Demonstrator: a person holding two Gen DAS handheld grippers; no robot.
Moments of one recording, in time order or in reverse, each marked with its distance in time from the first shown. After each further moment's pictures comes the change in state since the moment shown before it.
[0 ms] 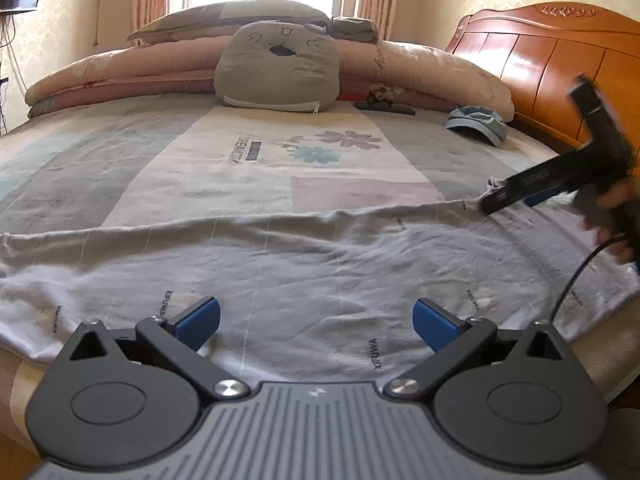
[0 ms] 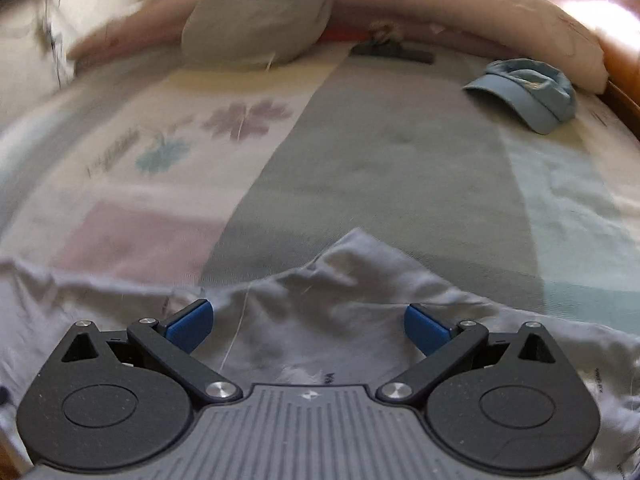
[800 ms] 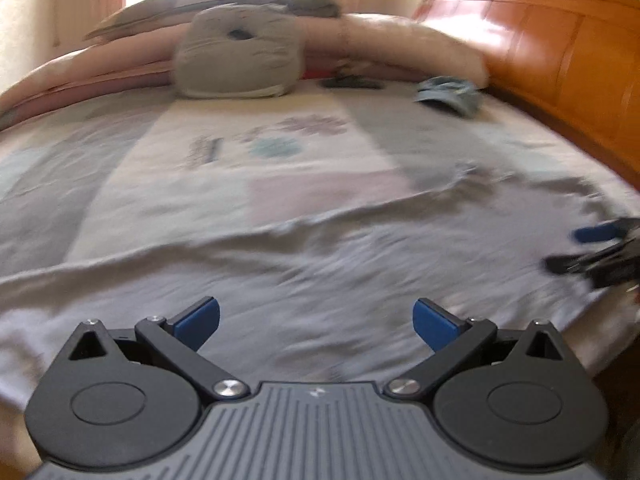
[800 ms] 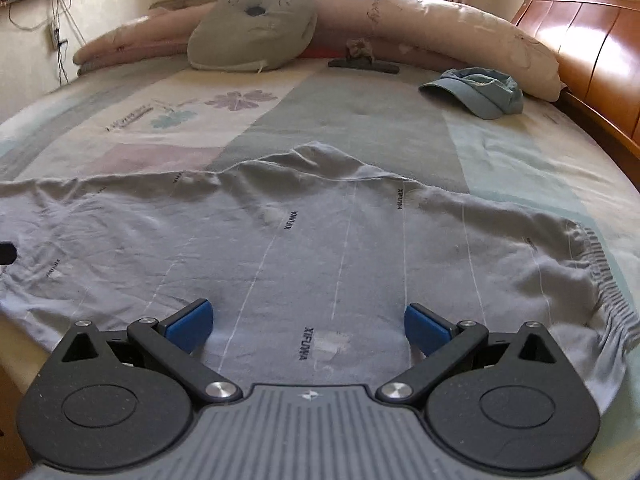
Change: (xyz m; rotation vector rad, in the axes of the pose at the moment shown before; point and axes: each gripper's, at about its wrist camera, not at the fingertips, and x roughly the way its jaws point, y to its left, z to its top) left arm 0.015 -0.028 0.031 0.101 0.095 -0.097; right arm -0.074 -0.015 -0.114 0.019 -0.132 -0.008
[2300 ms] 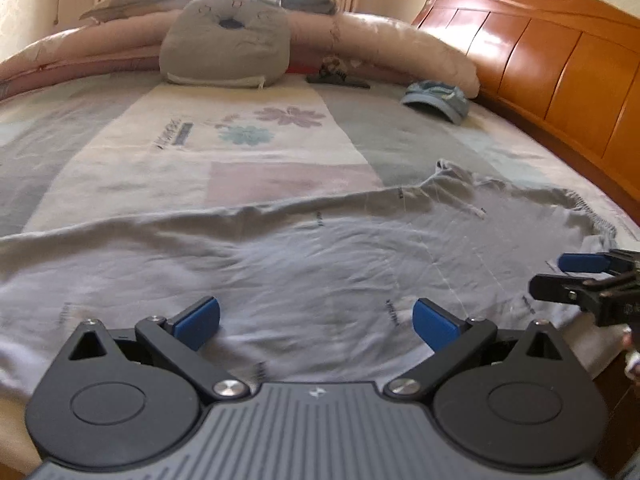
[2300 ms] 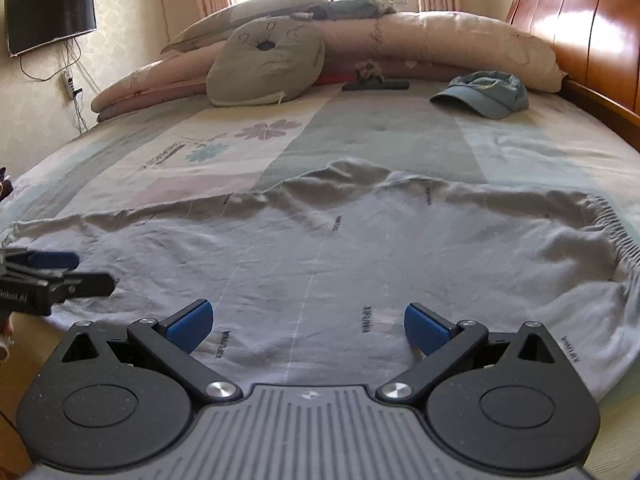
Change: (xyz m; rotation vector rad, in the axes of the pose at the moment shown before) left arm 0.007 -0.006 -0.012 -0.094 -0.018 -0.011; right arm -0.027 0.019 -0.017 0.084 -0.083 0.084
